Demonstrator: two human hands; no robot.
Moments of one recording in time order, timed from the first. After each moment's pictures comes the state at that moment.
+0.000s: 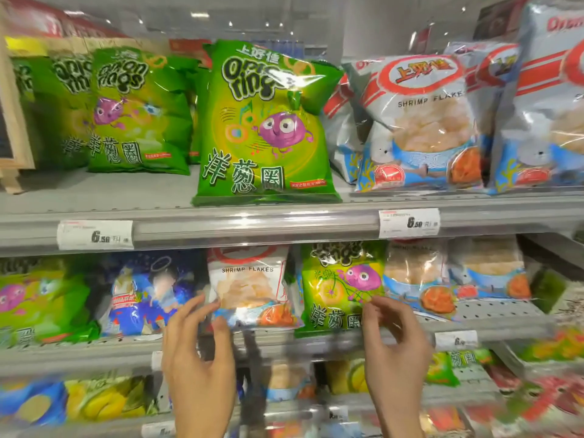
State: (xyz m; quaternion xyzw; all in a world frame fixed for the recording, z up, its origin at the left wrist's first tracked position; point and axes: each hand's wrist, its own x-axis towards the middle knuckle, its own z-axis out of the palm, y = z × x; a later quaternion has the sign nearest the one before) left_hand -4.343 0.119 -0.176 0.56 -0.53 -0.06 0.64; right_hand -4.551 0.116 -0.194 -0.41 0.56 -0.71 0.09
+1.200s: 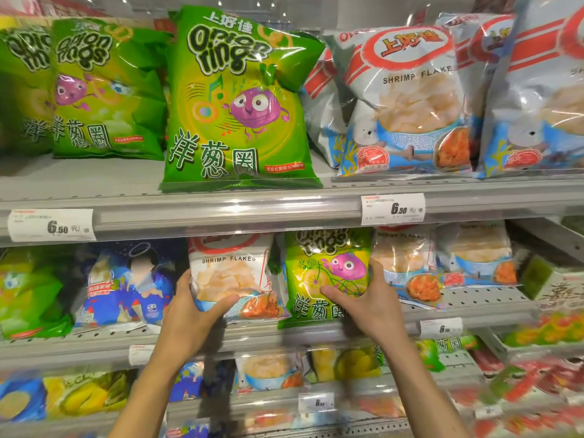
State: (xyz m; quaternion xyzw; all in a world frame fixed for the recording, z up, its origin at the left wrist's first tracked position) left_hand -4.309 0.037 -0.198 0.64 -0.57 -0.27 0.44; right_hand -4.611 0.043 -0.209 -0.53 0.71 -0.43 0.19
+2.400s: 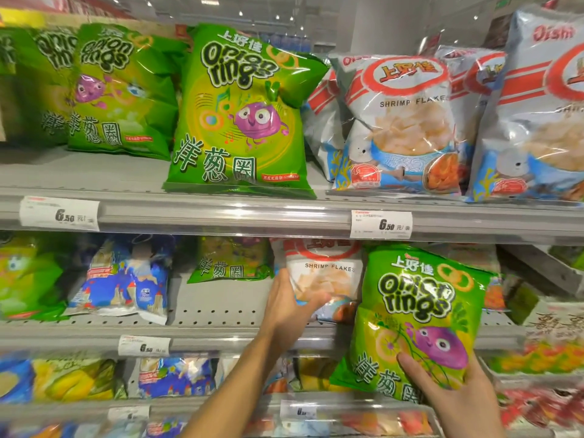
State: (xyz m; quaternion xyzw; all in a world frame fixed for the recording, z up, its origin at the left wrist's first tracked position) left_hand -4.463 0.020 -0.212 0.51 -0.63 -0.37 0.45; right_hand -4.688 0.160 -0.219 -0.43 0.67 -0.58 0.19
